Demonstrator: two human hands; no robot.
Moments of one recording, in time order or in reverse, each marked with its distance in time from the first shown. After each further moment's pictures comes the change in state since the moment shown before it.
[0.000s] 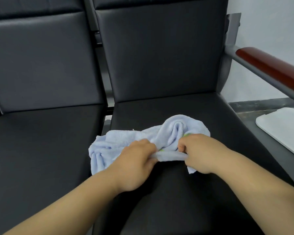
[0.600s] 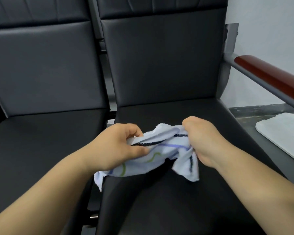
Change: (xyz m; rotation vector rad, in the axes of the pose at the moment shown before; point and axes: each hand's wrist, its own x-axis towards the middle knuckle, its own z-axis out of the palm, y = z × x) left_hand -0.006 0.016 -0.089 -0.279 -0.064 -0.254; right_hand 0.002 -0.023 -0.023 1.217 0.292 0.207
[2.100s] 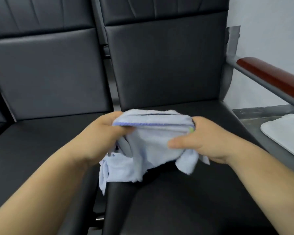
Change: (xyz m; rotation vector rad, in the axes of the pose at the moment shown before) left_hand 0.000 -0.015 -0.027 -0.466 0.067 -0.042; right_hand -0.027 -0.028 -0.016 -0.109 -0.436 -0.215
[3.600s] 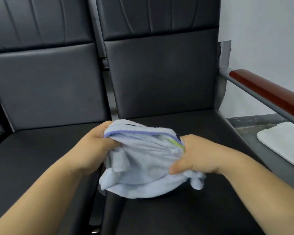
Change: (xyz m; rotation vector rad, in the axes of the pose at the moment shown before) left_hand 0.005 -0.004 -0.003 -0.057 0.032 0.072; right_hand 0.007 0.014 -0.009 -0.328 -0.124 0.230
